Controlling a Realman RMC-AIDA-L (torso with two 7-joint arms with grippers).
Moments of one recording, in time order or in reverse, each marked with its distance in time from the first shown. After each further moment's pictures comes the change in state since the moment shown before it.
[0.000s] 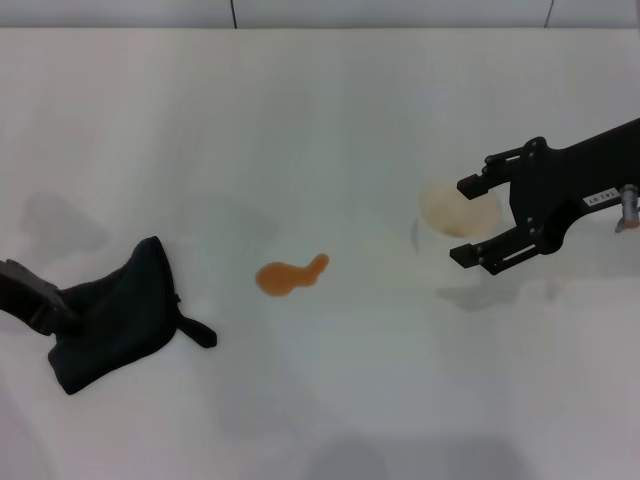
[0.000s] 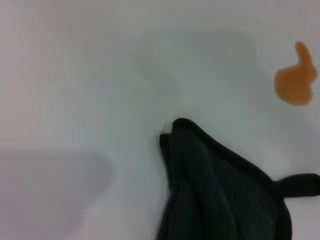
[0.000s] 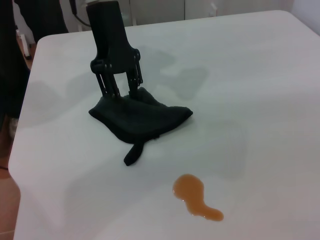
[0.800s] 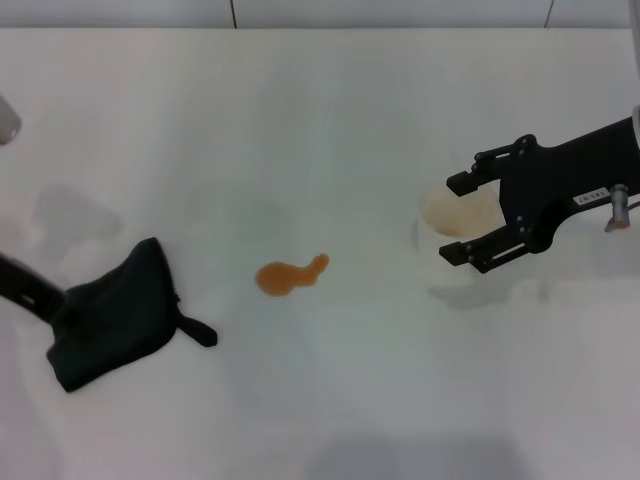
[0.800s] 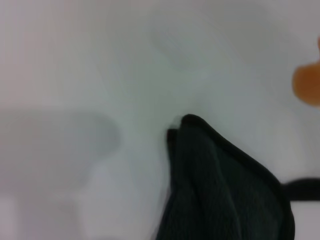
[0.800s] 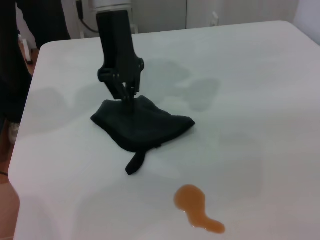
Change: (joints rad) left arm -0.049 0.003 0.083 -0.010 0.029 -0.002 -0.170; right arm -0.012 0.001 -0.027 -0.013 0.030 0.026 -0.003
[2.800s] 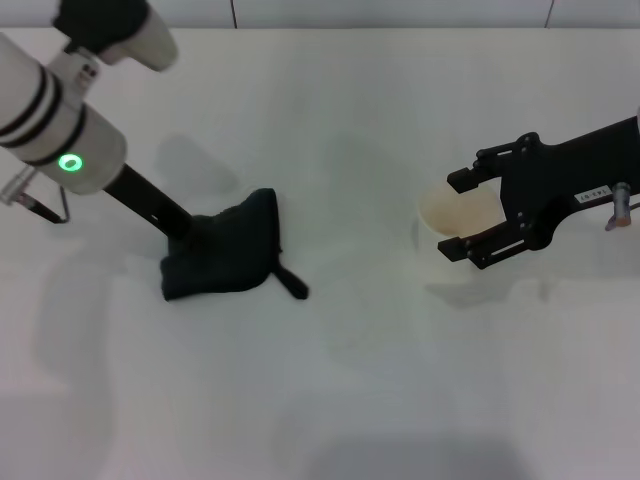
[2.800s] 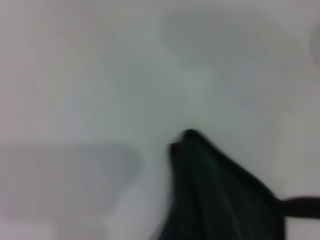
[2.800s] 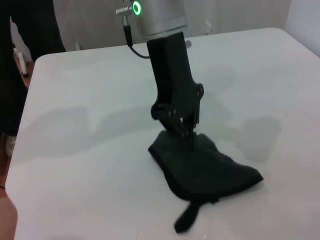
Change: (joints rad) left arm -0.191 -0.051 0.241 -0.133 -0.110 -0.229 -0.122; right arm -0.012 -0.002 0.006 0.009 0.025 0.012 0.009
